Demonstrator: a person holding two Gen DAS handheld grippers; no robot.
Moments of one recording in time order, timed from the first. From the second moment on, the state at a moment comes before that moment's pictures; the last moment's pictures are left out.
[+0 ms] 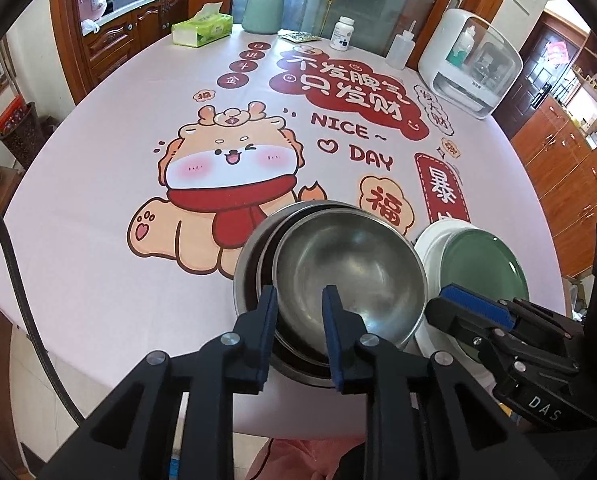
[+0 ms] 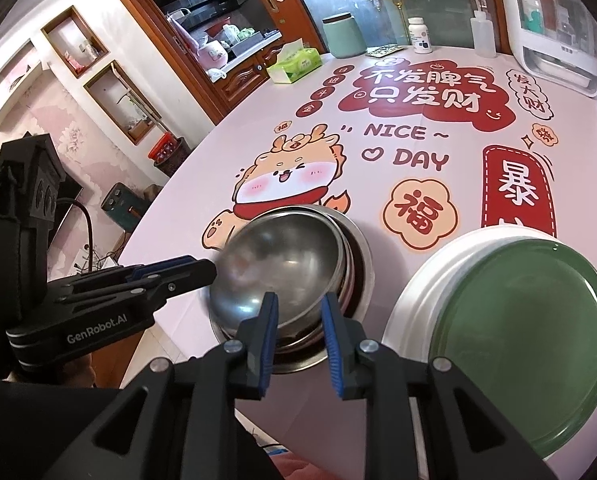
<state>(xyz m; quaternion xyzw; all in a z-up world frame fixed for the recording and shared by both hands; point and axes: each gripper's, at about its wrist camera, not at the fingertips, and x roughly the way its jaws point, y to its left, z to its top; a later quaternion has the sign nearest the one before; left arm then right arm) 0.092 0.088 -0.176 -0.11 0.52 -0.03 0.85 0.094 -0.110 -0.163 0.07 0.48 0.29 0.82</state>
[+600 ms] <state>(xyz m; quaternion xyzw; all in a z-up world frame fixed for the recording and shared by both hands) 0.099 0.106 -0.185 -0.14 0.53 -0.01 0.84 0.107 -0.124 -0.177 0.11 0.52 0.27 0.81</state>
